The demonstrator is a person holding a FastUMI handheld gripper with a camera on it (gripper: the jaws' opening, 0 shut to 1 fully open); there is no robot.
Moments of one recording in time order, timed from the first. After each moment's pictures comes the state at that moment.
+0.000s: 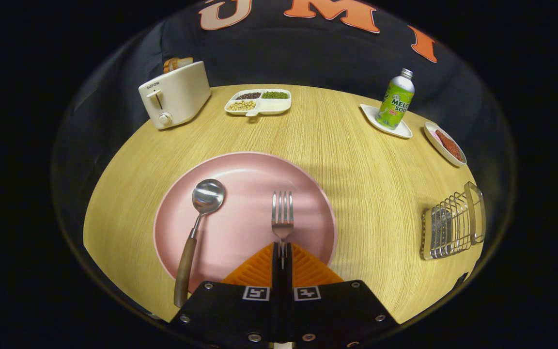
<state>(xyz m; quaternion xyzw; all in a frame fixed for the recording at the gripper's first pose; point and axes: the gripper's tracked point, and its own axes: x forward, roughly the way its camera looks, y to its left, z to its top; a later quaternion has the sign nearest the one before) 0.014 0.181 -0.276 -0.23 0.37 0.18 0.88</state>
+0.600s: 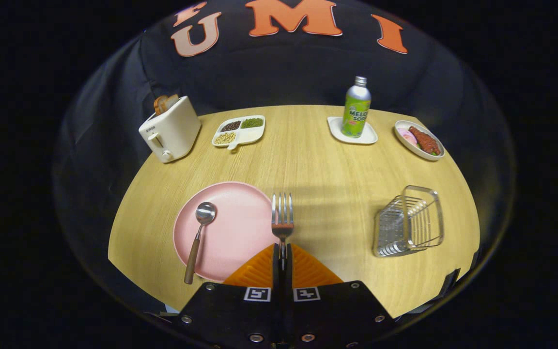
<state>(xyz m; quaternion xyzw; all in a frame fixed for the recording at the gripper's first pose) 0.013 0.115 -0.170 -0.17 0.36 0.17 0.90</state>
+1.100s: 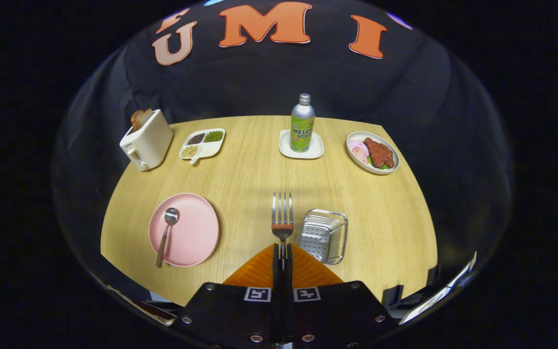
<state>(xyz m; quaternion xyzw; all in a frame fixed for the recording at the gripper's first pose) 0.042 0.020 -0.089 -0.22 0.37 0.12 0.89</state>
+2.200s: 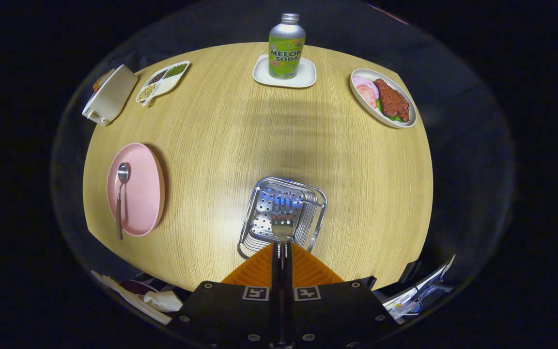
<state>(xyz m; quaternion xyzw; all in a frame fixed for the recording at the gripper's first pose) 0.082 -0.032 -0.153 -0.28 0.58 0.07 0.77</state>
